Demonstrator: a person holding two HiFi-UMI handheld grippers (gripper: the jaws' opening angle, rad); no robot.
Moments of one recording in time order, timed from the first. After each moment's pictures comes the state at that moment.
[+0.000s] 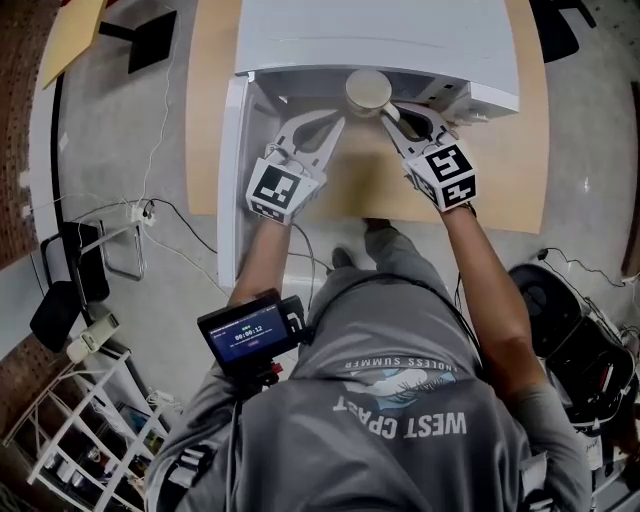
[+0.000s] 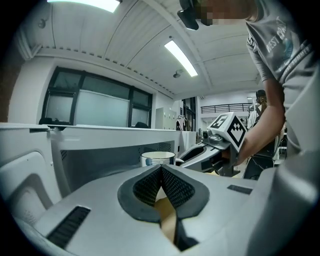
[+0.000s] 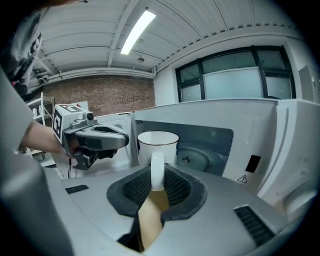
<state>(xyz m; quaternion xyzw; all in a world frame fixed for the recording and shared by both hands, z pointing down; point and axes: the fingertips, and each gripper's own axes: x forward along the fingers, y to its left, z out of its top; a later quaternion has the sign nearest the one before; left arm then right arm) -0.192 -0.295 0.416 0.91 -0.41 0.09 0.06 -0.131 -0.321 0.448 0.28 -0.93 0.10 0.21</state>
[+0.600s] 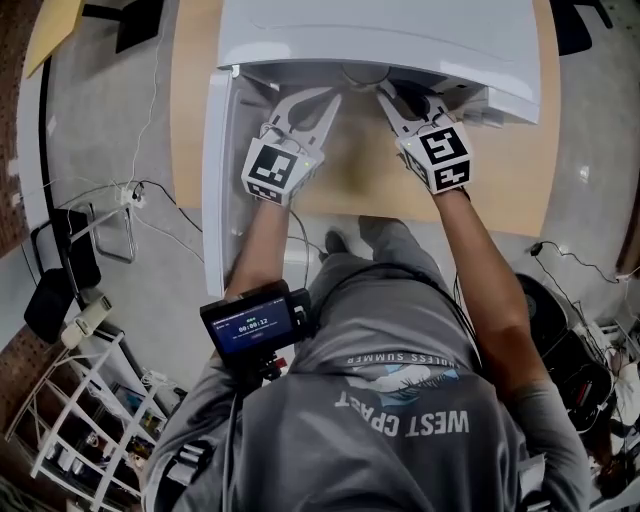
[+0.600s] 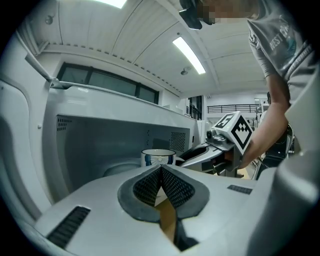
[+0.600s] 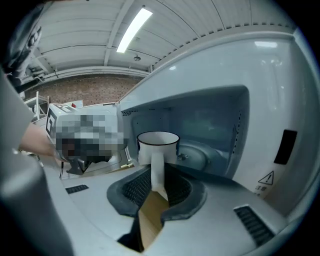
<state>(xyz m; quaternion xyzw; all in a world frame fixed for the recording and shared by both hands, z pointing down) -0.198 -0.345 0.479 0.89 -0.43 0.10 0.09 -0.139 -0.372 0.508 0.29 -0.93 0.11 0.21</state>
